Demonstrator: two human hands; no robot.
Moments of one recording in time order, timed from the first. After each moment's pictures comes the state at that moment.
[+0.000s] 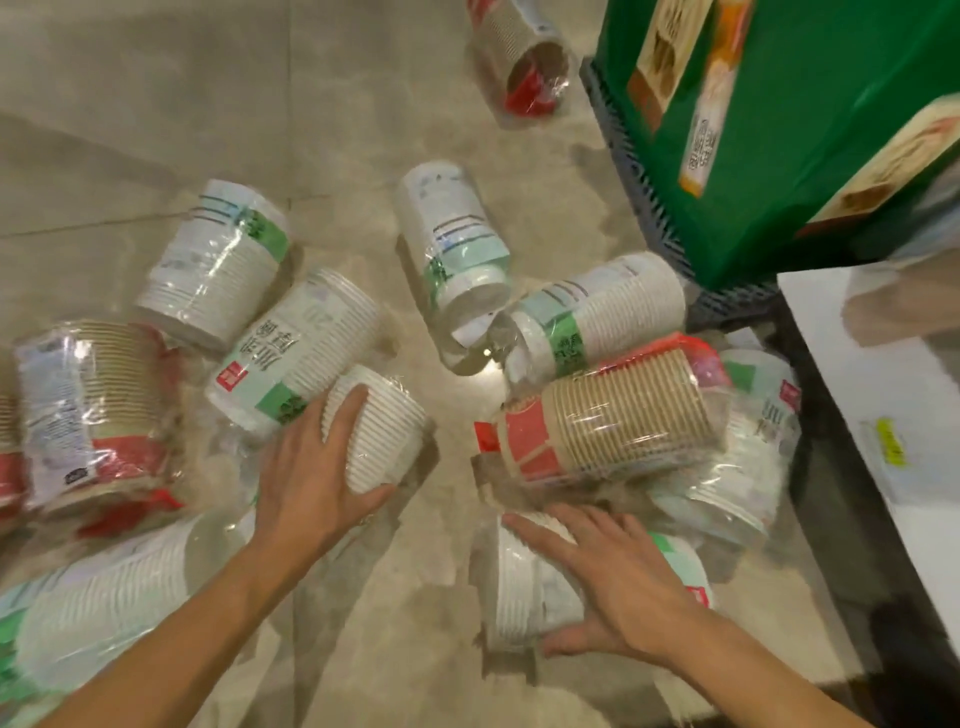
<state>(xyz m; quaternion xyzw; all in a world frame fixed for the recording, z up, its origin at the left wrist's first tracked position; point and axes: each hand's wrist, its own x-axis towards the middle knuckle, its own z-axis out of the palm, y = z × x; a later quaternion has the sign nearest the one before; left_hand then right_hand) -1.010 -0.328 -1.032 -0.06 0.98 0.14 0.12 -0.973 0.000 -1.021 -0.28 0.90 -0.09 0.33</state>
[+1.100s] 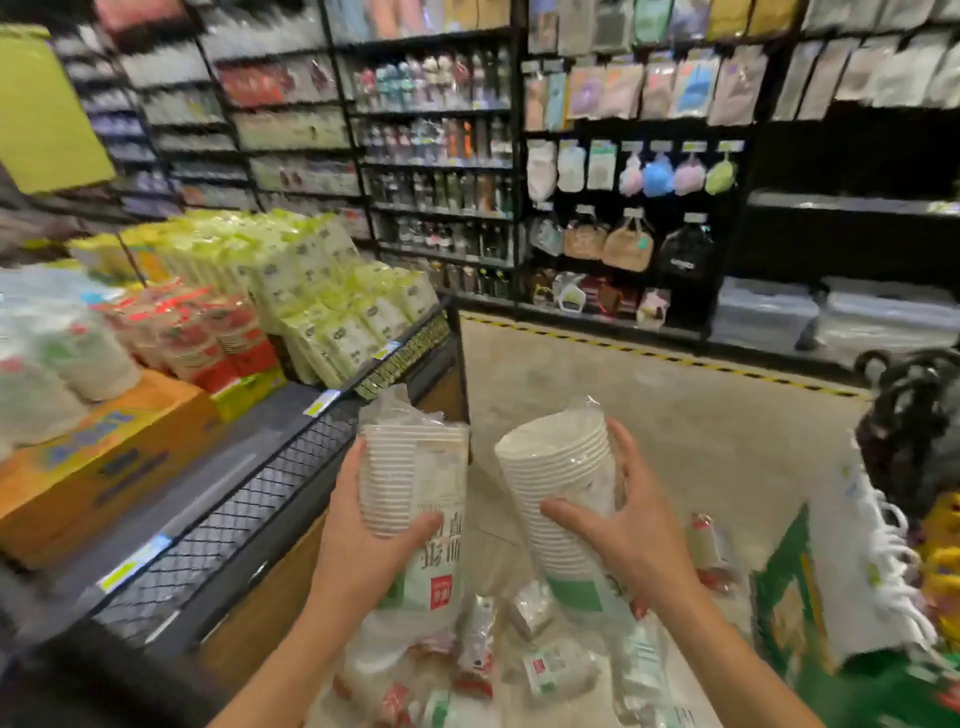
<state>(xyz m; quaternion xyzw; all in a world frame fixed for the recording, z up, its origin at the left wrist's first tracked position) -0.797 -0.432 -0.108 -0.30 0.76 0.48 -0.32 -0.990 -0.215 -0.100 -0.32 0.75 -0.58 0.08</state>
